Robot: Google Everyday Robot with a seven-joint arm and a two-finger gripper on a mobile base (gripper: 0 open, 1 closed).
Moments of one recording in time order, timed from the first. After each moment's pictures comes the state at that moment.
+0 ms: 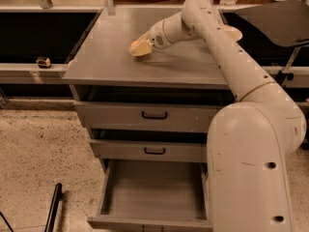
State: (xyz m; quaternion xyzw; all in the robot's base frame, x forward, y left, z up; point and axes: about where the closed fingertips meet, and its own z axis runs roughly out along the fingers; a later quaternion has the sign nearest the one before) arm 0.828 0.047 0.849 -0.49 0.72 0.23 0.43
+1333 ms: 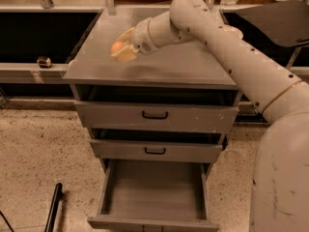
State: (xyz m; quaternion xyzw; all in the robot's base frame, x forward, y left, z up) arm 0.736 0.100 0.889 -0.58 0.63 0.21 0.46
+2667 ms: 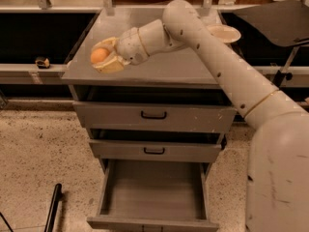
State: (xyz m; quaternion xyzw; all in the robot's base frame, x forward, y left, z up) arm 0.652 0.155 0.890 -0.69 0.47 0.33 0.45
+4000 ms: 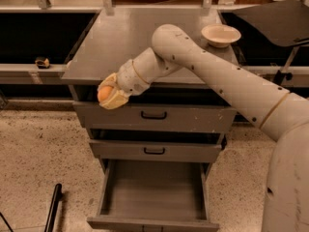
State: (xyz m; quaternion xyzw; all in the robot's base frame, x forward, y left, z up) arm 0.599 0.143 0.798 -0.72 0.53 0.29 0.33
